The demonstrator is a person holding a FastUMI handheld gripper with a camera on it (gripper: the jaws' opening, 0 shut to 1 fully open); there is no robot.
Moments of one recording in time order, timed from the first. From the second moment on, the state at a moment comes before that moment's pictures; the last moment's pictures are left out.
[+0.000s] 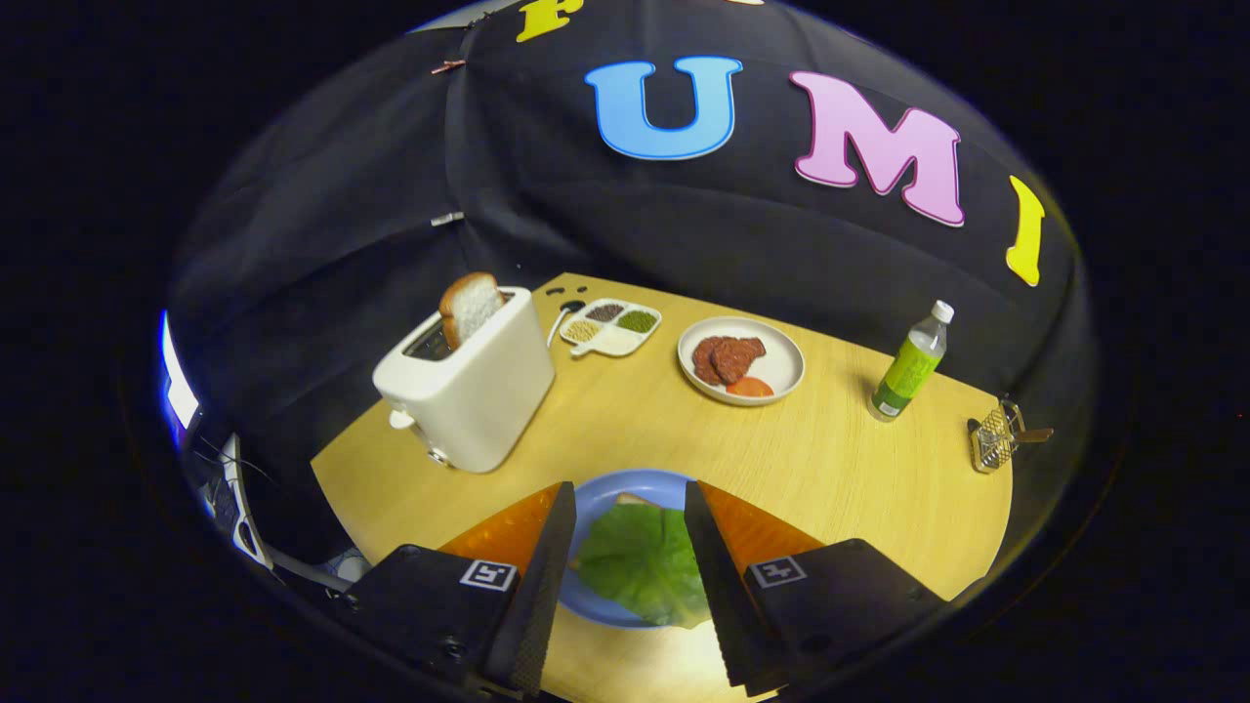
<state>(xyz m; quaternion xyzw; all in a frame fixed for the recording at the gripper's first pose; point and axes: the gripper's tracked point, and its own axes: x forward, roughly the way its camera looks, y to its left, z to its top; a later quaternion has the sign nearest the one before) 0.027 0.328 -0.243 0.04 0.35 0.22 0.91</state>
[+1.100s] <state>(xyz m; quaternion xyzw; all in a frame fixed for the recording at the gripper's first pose) 0.148 0.569 -0.197 0.04 0.30 0.29 0.91</state>
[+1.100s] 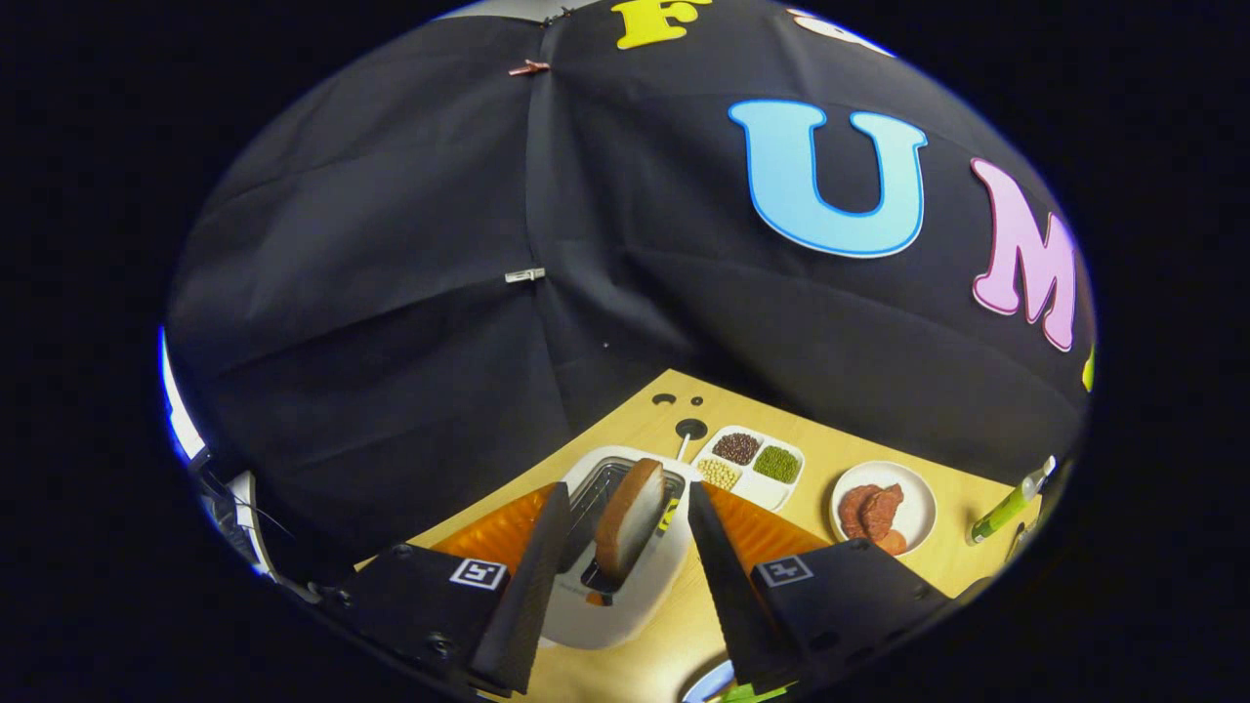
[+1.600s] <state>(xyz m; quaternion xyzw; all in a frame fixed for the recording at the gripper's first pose) 0.170 0.595 -0.248 0.04 0.36 0.26 0.90</state>
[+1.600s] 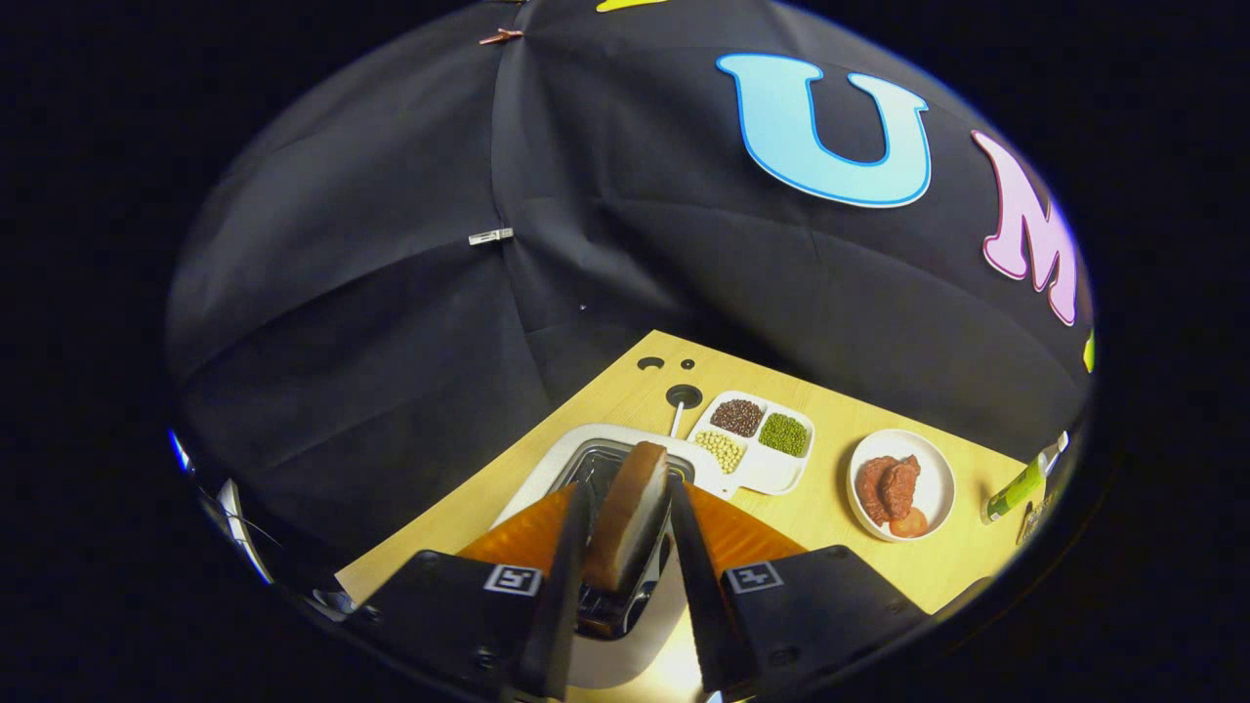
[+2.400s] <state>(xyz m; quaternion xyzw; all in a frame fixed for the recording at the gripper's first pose) 0.152 0.541 -0.165 0.11 0.30 0.25 0.91</state>
